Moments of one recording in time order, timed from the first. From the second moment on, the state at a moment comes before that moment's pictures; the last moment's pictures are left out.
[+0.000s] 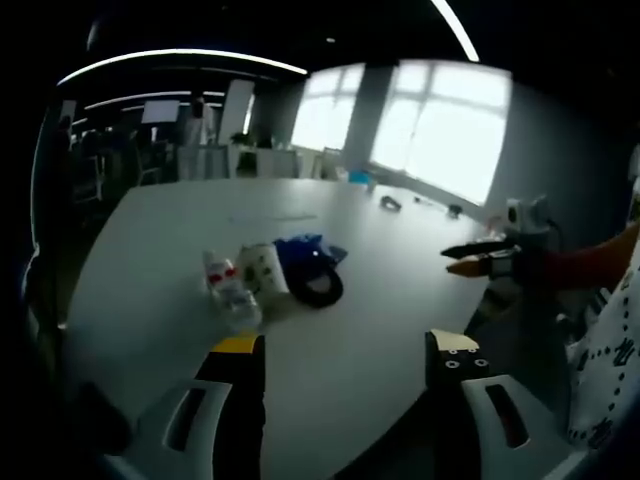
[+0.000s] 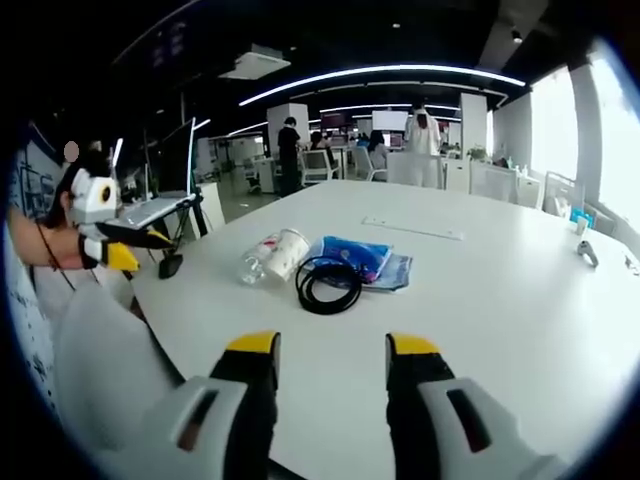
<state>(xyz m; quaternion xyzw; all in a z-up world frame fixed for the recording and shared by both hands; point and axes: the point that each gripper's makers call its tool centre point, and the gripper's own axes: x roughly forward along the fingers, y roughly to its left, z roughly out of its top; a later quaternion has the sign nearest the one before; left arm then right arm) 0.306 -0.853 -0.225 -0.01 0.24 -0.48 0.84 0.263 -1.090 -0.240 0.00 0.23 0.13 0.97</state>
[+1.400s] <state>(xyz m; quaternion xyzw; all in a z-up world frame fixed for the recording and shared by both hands) 0.355 -0.943 -0.225 -0.01 0.24 -0.51 0.83 0.339 -1.077 -0.233 -0.01 0.22 0.15 0.96</state>
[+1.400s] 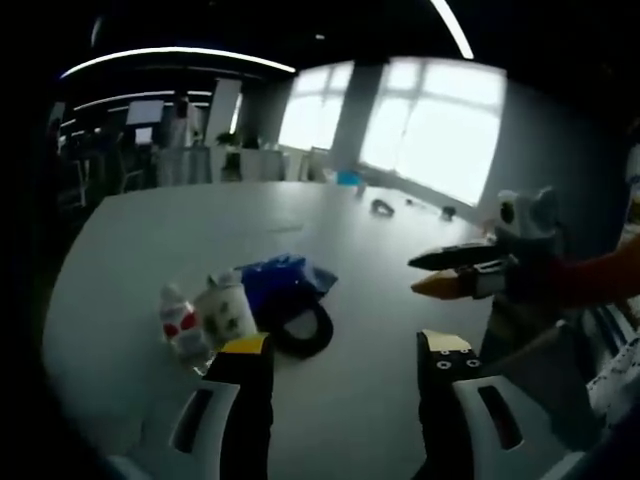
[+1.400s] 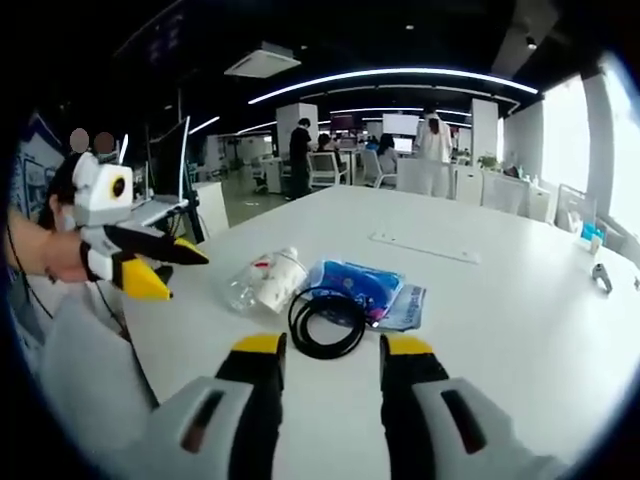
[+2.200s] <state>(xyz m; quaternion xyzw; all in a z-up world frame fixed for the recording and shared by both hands) 0.370 -0.976 -0.261 -0.02 0.29 -0.49 0.83 0.370 -1.081 -0.255 0.00 0.24 0.14 0.96</state>
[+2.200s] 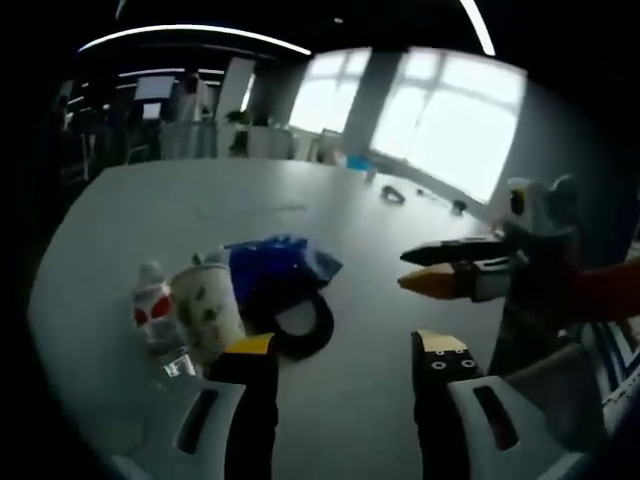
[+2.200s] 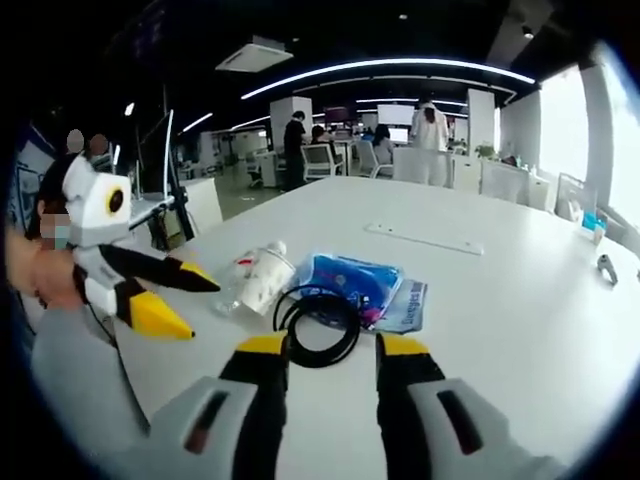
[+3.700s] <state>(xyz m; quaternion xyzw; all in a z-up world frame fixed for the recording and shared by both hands) 0.409 -0.991 -0.324 -0.15 0.38 -0.33 0.85 0.417 -1.087 -0.322 0.03 0.32 0.10 0.94</state>
